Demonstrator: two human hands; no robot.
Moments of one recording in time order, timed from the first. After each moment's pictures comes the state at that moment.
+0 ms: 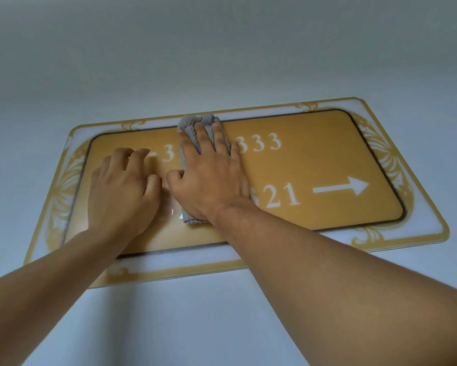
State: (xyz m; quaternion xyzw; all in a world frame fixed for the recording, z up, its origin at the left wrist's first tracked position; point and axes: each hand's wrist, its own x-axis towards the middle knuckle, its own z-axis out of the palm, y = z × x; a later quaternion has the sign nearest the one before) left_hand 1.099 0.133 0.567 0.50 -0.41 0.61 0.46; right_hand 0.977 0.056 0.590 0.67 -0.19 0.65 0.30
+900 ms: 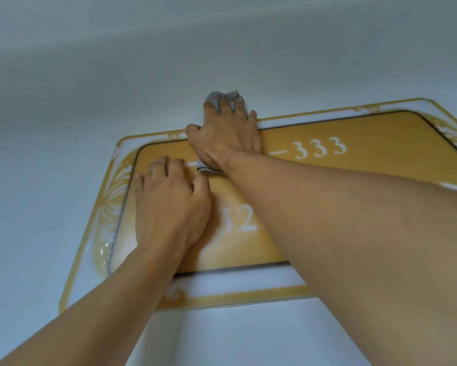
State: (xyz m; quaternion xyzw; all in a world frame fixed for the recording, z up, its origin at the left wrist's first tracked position) left_hand 1.119 0.124 0.577 0.49 -0.40 0.57 0.53; right_hand 1.033 0.083 0.698 0.62 -0.22 0.70 0.29
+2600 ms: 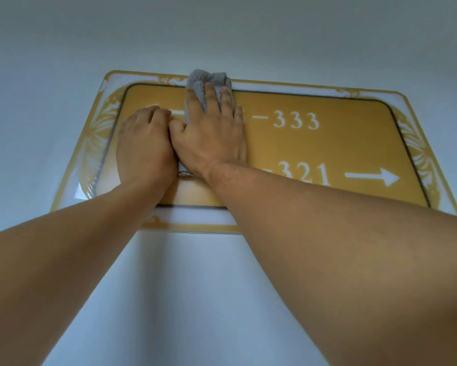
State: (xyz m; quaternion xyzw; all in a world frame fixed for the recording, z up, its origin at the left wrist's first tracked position) left_hand 1.122 0.129 0.567 0.47 -0.38 0.59 0.53; right_hand 1.032 0.083 0.600 0.65 -0.20 0.66 0.31
